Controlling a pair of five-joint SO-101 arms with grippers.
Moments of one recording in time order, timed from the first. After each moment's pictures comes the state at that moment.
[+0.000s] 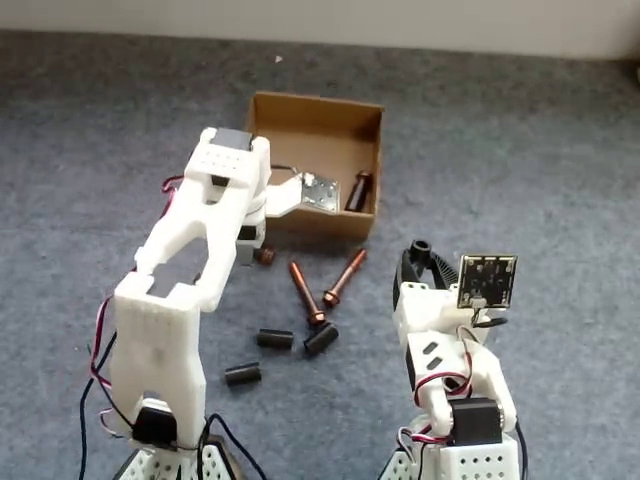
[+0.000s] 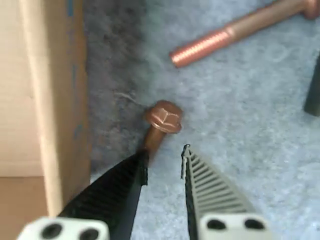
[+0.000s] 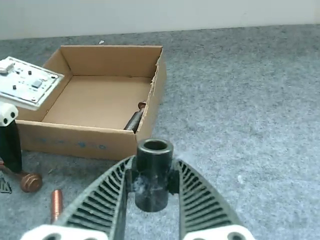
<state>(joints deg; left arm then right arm) 6.3 37.0 -18.2 88.2 -73.2 -9.9 -102.2 88.4 42.3 -3.5</state>
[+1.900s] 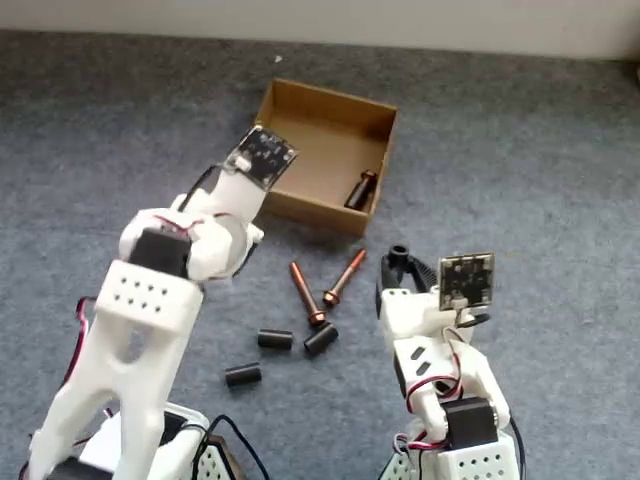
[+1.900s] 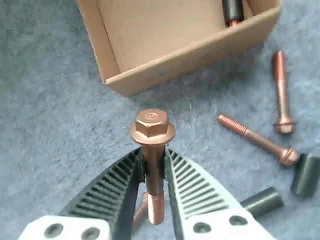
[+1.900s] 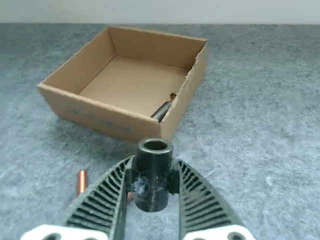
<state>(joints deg) 9.3 -35.1 35.4 64.4 -15.0 -18.1 -102.2 88.4 44.5 -1.5</state>
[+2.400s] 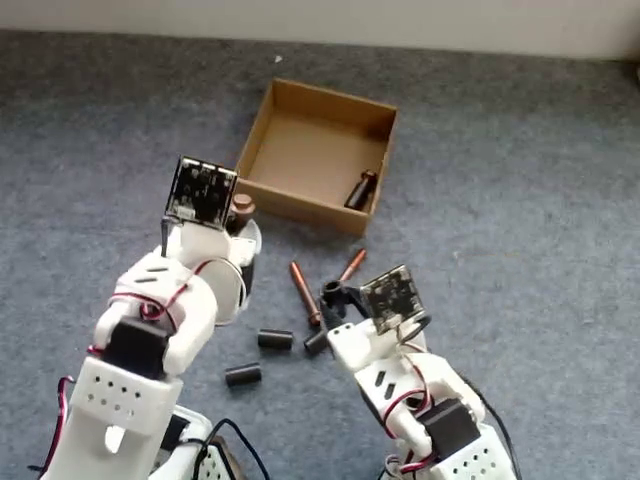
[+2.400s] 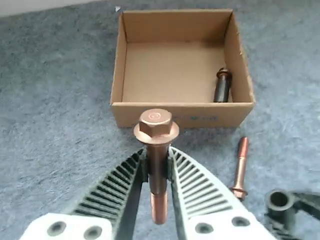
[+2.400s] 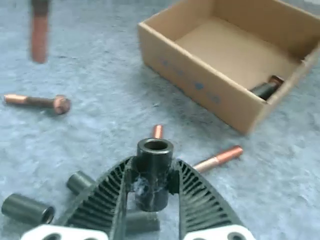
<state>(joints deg) 13.1 -63.0 52.7 54.0 8.4 -37.1 -102.2 91.4 46.7 2.9</state>
